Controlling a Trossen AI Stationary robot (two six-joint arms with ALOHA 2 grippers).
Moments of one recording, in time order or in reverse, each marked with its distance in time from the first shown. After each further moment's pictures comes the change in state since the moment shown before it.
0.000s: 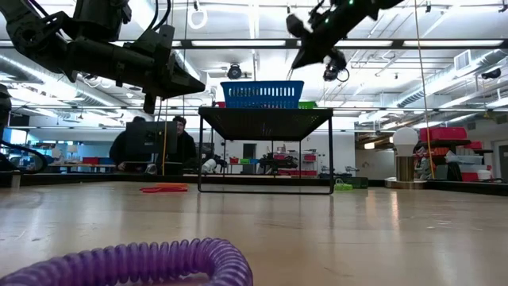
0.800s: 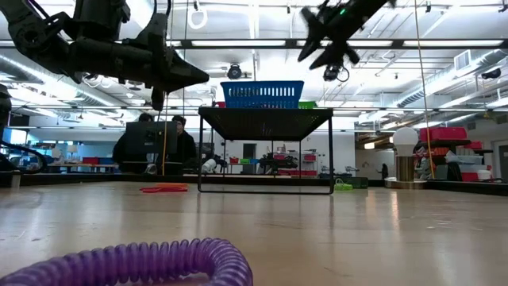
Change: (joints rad) left arm 0.025 0.000 0.000 0.047 0.192 -0.011; right arm 0.012 -0.096 -0.001 -0.217 -0.100 -0.039
